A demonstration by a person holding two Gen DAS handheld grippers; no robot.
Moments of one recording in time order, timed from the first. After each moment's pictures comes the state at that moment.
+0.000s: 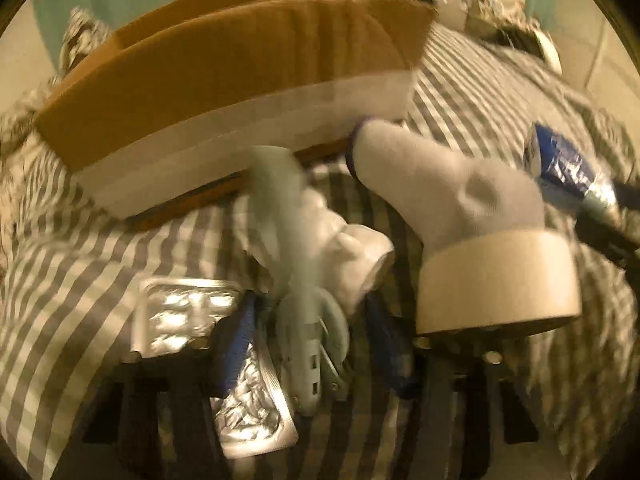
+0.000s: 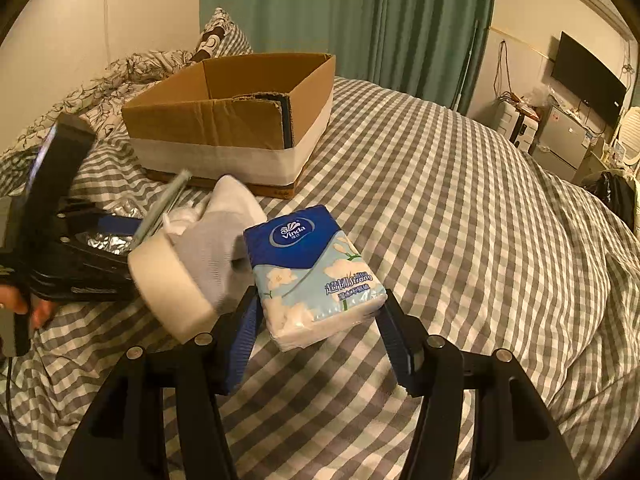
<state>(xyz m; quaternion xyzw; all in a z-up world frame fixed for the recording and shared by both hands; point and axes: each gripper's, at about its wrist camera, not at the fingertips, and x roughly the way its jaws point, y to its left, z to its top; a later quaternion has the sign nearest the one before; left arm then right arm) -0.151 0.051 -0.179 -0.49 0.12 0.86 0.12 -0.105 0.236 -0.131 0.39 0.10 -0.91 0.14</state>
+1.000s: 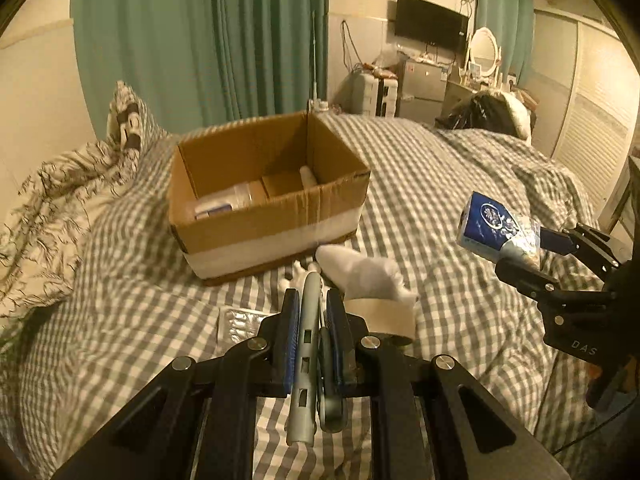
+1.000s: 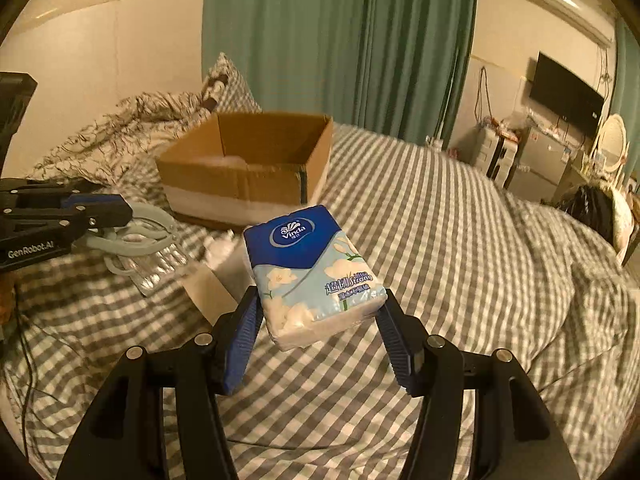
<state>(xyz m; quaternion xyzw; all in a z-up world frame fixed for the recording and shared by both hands) -0.071 0.017 -0.038 -0.37 0.06 0.91 0.15 -0.047 0.223 -0.059 0.33 0.09 -0.93 0.12</state>
